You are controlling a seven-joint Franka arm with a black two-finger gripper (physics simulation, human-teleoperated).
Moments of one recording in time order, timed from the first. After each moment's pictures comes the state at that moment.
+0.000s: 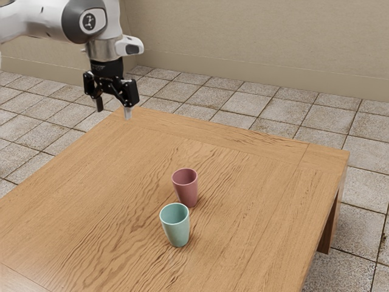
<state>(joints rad) -0.10 0.11 0.11 -1.54 0.04 1.54 -0.03</state>
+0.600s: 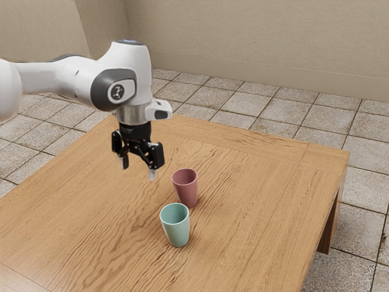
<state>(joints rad) -0.24 0.04 0.09 -1.95 0.01 1.81 -0.08</state>
